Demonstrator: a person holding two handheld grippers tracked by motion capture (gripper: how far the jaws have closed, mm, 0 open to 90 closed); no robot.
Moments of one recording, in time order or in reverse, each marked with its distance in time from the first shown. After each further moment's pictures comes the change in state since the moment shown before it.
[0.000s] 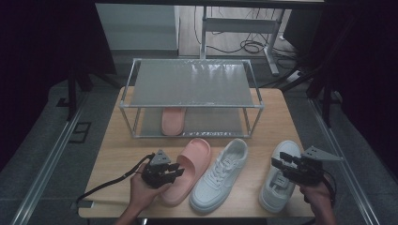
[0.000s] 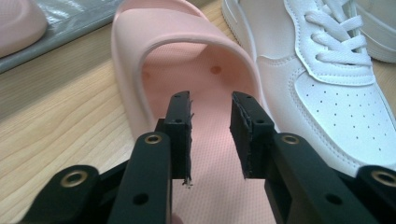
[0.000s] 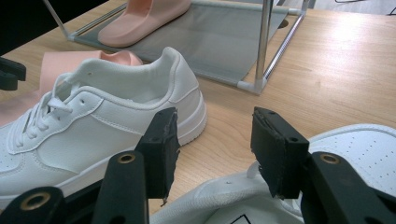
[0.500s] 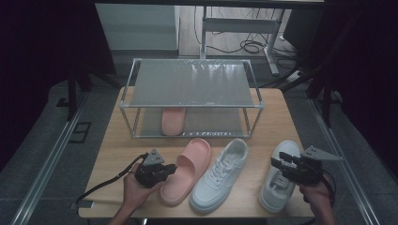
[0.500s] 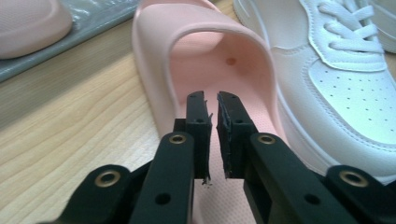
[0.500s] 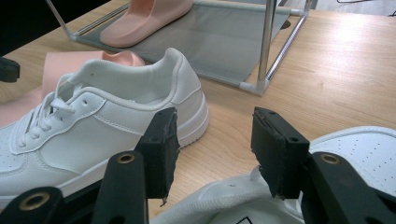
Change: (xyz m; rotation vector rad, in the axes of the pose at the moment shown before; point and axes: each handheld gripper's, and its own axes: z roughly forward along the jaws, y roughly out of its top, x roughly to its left) left arm 0.010 -0.008 -0.014 0.001 0.022 0.016; right arm 0.001 0.001 0.001 0.001 0.005 -0.004
